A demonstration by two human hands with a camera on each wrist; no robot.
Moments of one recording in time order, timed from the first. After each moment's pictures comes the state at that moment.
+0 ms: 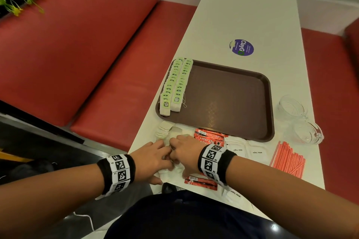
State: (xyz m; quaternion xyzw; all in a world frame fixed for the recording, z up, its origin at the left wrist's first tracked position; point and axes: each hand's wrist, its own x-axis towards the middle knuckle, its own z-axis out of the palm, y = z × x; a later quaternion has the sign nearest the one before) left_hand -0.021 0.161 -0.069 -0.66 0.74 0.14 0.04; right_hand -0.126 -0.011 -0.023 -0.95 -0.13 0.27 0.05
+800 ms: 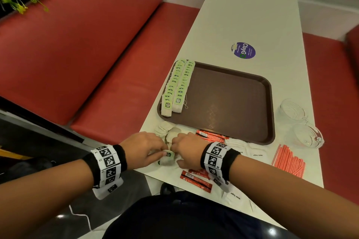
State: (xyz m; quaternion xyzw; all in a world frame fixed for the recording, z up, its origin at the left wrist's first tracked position) left_hand 0.007 0.164 -0.042 -0.70 0.66 0.14 -0.21; right_hand -0.119 -0.019 -0.029 -0.97 -0.12 0.21 0.09
